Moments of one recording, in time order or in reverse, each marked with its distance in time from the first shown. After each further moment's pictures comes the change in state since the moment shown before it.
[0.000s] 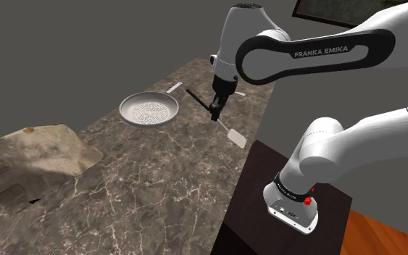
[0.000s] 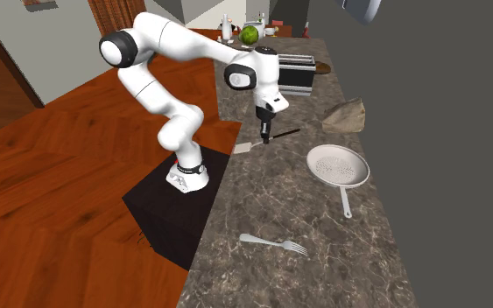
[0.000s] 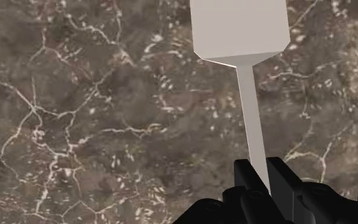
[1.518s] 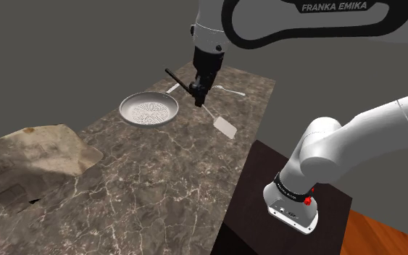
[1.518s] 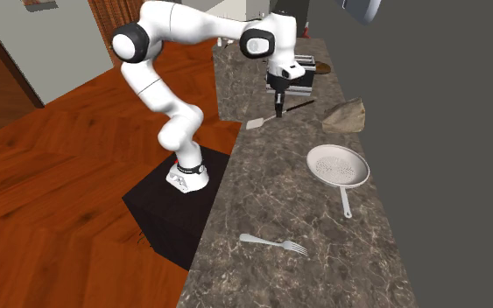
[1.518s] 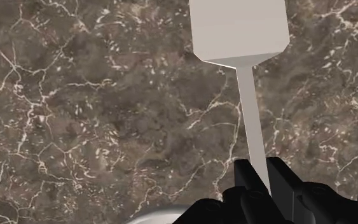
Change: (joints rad) arm 0.024 0.129 0.106 0.323 0.028 -0.186 0.137
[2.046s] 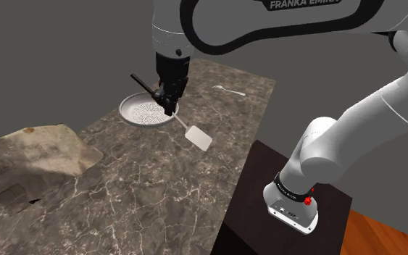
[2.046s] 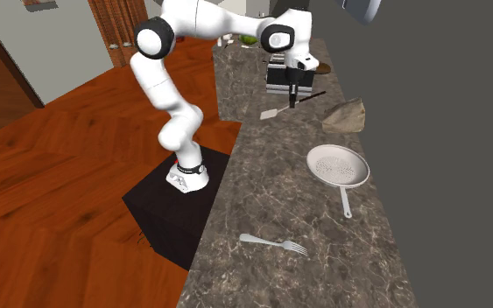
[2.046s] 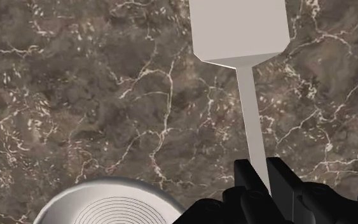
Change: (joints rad) arm 0.015 0.221 0.151 0.197 -0.010 0.034 0.180
